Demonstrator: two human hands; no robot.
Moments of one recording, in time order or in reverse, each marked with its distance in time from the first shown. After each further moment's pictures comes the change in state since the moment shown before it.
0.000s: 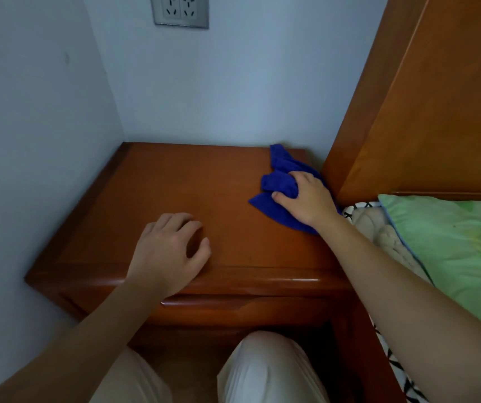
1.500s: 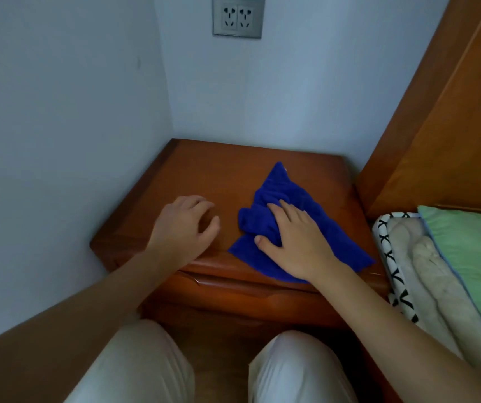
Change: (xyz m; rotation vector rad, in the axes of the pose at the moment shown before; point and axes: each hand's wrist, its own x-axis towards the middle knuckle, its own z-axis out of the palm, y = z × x) left_hand -0.007 -0.030 -0.026 -0.040 0.050 -0.102; right_hand -0.095 -0.075 0.031 -0.074 -0.154 -0.338
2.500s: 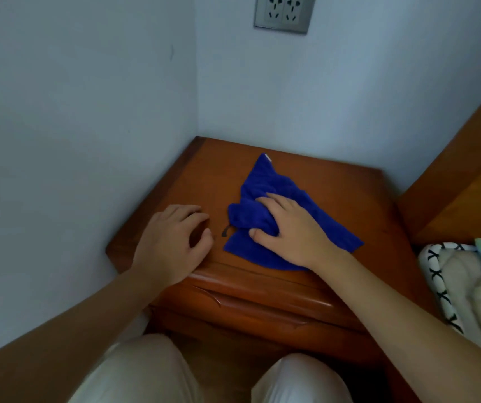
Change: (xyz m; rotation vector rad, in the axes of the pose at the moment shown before) left_hand -0.016 -0.058 -0.002 0.011 0.075 -0.069; right_hand 0.083 -0.029 0.016 0.051 -0.054 -0.182
